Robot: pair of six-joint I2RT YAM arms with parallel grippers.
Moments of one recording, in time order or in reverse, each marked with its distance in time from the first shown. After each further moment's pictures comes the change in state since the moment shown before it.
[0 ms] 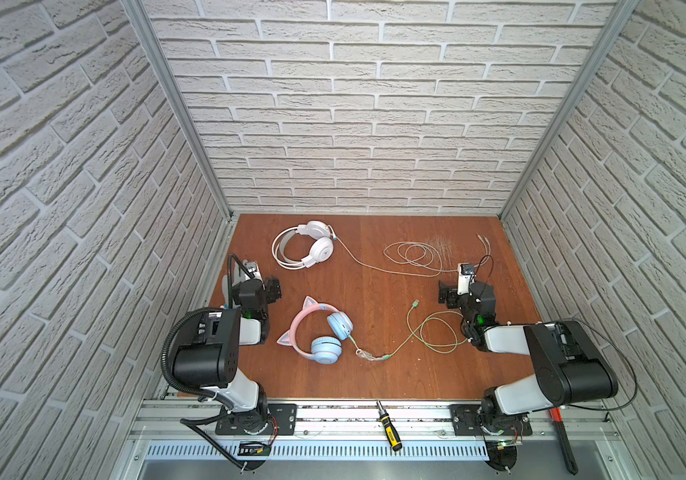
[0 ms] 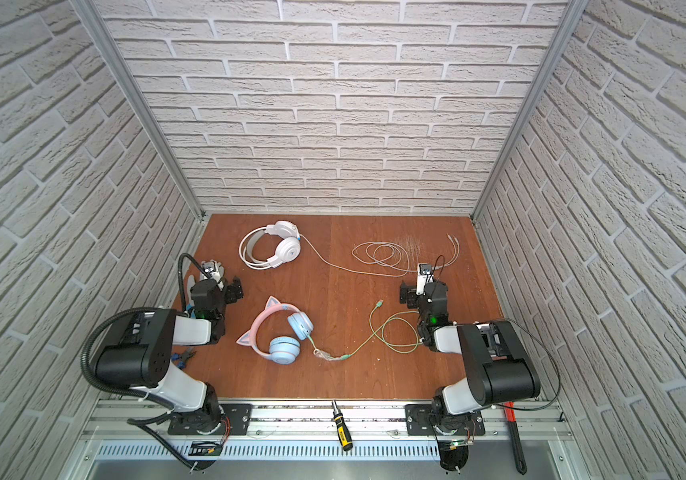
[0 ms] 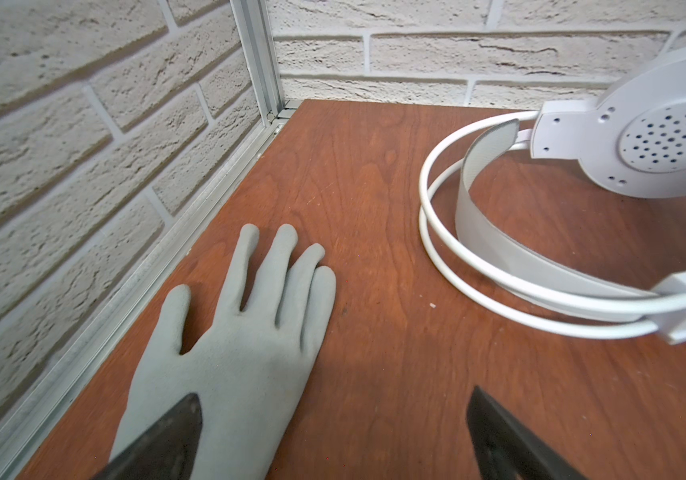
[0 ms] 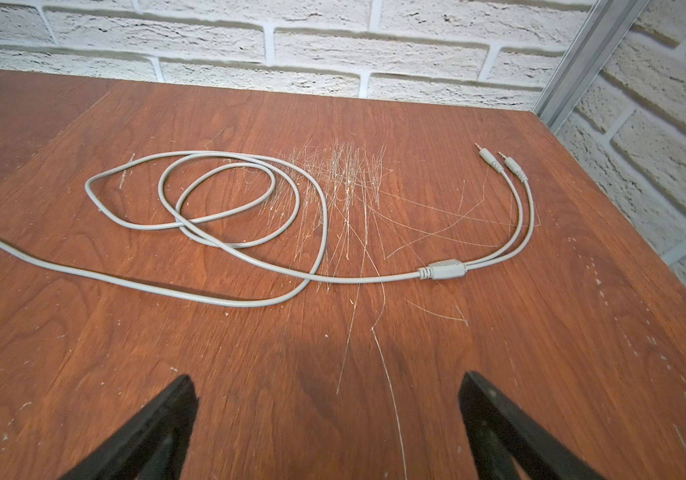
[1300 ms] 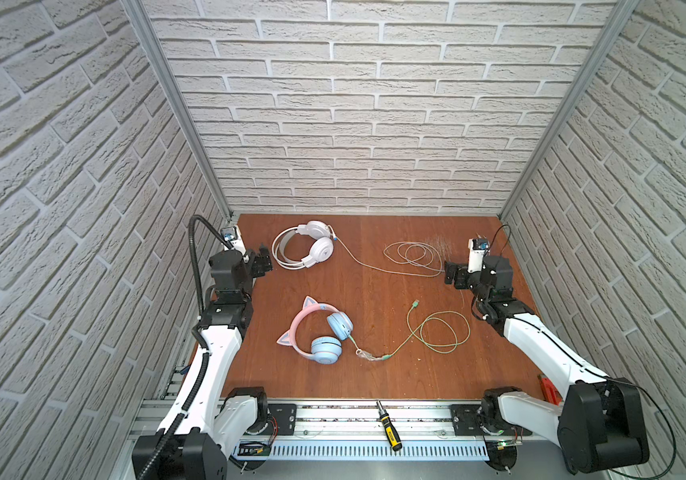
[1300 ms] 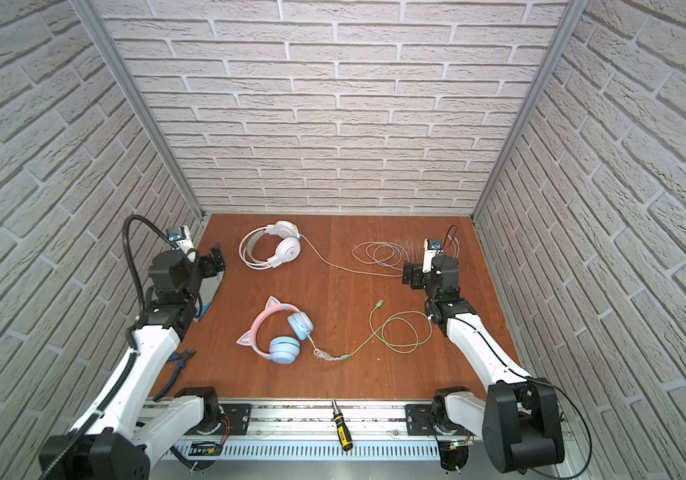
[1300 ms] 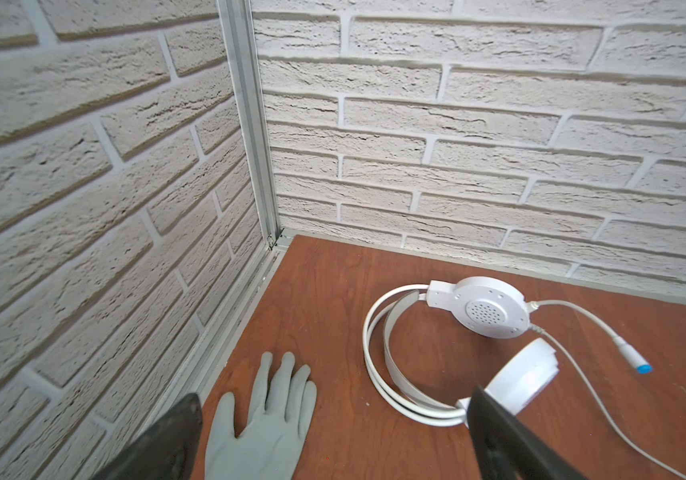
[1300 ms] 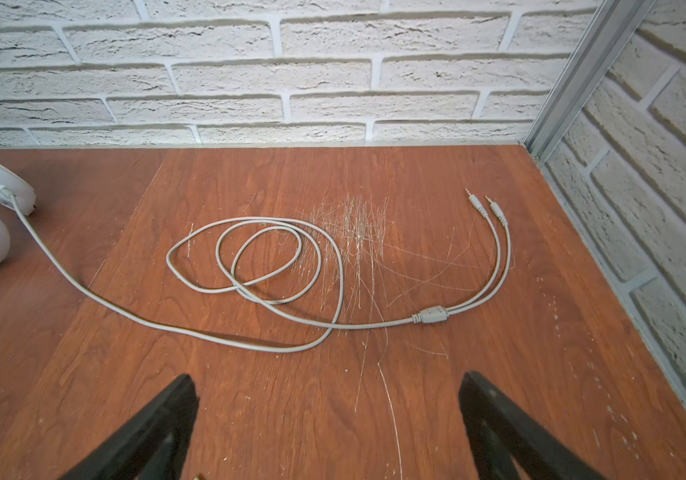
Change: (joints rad) left arm -0.038 -0.610 0.445 -0.968 0.055 -0.096; right arm 0.006 -0.328 0.356 -0.771 -0.054 0.099
